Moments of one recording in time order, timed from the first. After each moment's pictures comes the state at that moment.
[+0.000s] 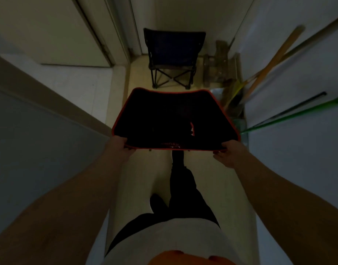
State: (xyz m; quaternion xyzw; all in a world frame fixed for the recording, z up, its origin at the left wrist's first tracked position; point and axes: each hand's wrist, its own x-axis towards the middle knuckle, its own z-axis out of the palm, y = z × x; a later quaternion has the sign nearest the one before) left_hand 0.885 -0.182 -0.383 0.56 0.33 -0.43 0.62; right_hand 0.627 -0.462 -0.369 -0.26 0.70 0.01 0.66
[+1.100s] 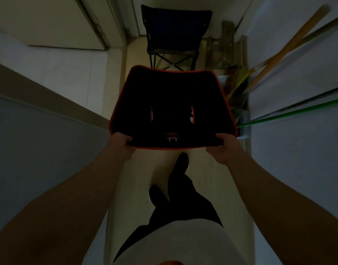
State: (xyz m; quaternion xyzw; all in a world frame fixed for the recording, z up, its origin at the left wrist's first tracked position) left_hand 0.883 -0.208 -0.390 0.59 0.34 -0.43 0.59; right_hand 0.665 -0.447 -0.369 -0.15 0.66 -0.04 0.73
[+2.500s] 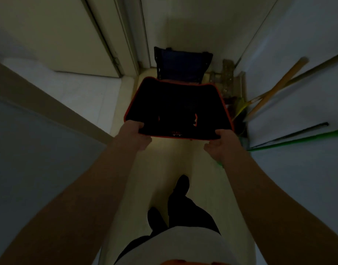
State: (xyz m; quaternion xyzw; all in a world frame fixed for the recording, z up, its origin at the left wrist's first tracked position) left_hand 0.904 -0.280 -0.239 0.56 0.36 -0.43 0.61; right_hand 0.736 -0.460 -0.261 -0.19 0.64 -0.10 0.74
